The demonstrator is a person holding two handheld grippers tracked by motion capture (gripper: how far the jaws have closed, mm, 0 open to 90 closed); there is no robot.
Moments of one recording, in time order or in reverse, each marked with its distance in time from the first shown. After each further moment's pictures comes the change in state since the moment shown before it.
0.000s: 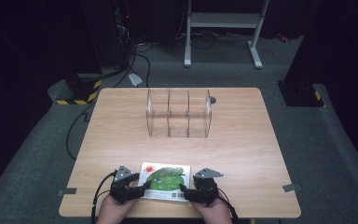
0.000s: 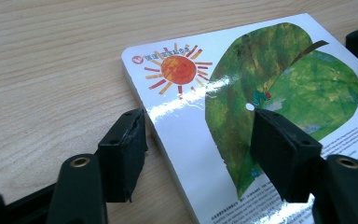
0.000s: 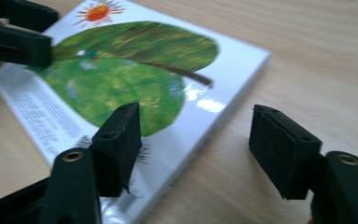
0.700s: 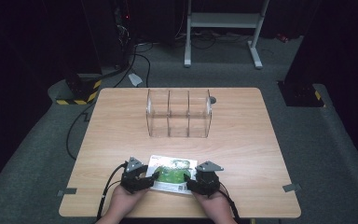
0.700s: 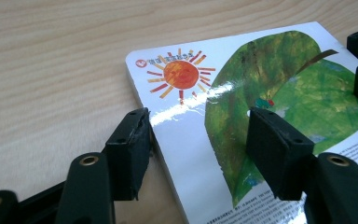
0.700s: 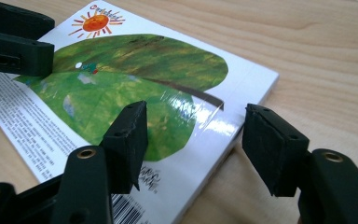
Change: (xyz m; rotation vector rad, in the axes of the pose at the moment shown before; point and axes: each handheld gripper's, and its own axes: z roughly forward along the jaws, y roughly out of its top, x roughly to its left) left arm -0.006 0.030 0.036 -0.011 0.029 0.023; right arm -0.015 0.016 0.008 -0.044 -0.131 -0.002
